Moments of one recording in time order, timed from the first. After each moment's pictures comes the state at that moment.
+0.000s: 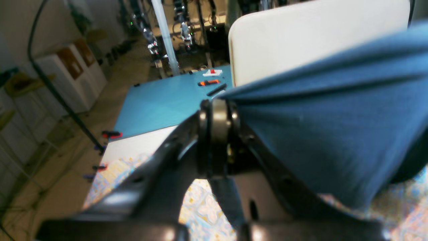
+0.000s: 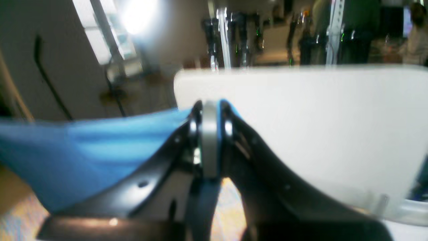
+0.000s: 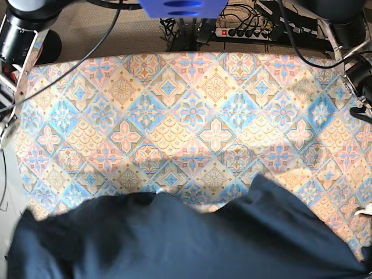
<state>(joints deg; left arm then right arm) -37.3 -40.3 -26.6 118.0 -52.9 -7.3 71.0 63.8 40.7 15.5 63.7 67.1 37.2 -58.8</state>
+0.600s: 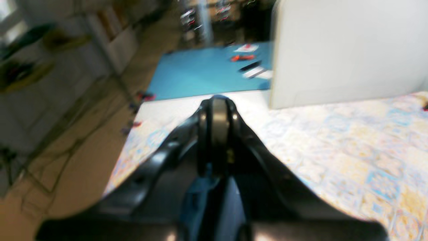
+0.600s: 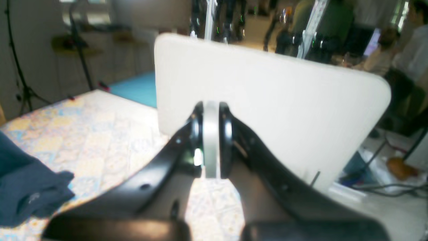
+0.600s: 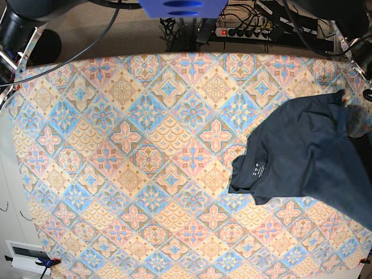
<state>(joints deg) -26.8 -44.4 -34.6 117.4 -51.9 -6.7 72.3 46.8 44.6 19.6 80.5 67.1 40.9 -57.3</state>
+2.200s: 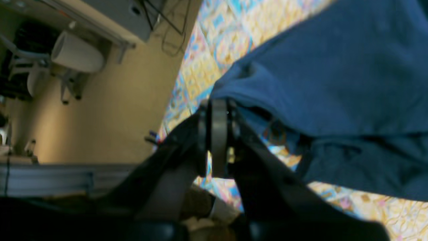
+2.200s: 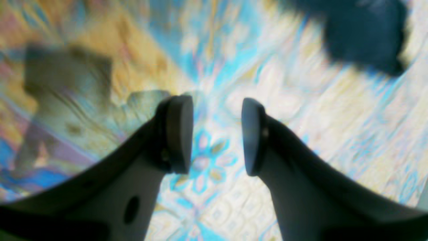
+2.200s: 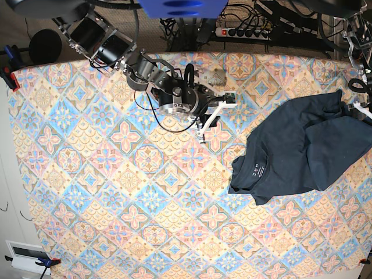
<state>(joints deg) 20.5 -28.1 -38.5 114.4 -4.0 -6.7 54.5 13.3 7.8 -51.0 90.9 -15.8 41.5 -45.4</state>
